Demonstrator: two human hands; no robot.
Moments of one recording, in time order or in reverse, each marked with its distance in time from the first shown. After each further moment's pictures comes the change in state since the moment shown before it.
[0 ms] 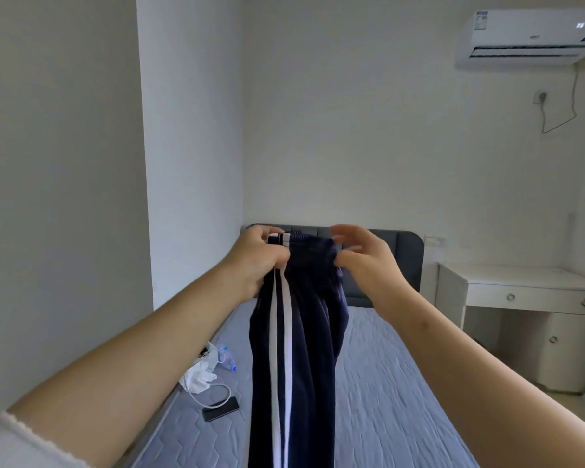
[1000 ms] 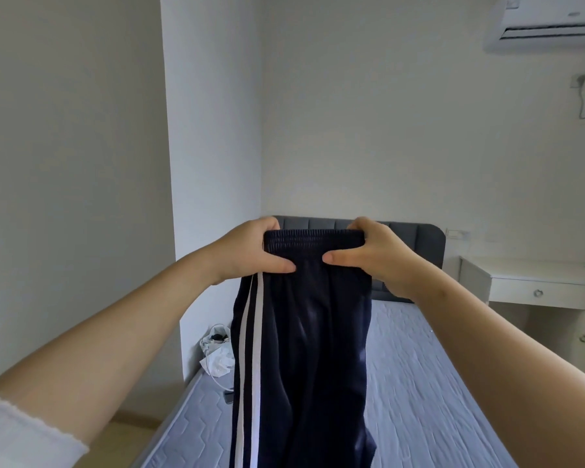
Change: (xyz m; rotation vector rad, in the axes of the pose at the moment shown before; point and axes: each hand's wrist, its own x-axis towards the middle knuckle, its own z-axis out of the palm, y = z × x) left_hand -0.017 0.006 -0.055 0.624 -0.270 0.217; right_hand 0.006 -0.004 0.003 -0.136 -0.201 -0.011
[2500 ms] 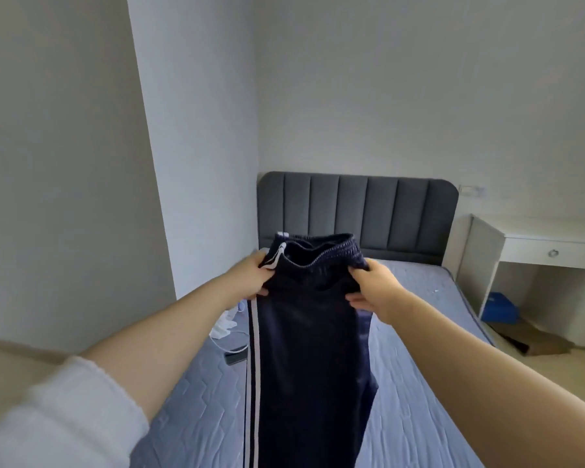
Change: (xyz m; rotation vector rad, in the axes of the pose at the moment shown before) left_hand 0.071 -0.138 0.085 -0.241 -0.007 -0.536; right_hand 0.060 0.156 0.042 0.159 0.124 0.574
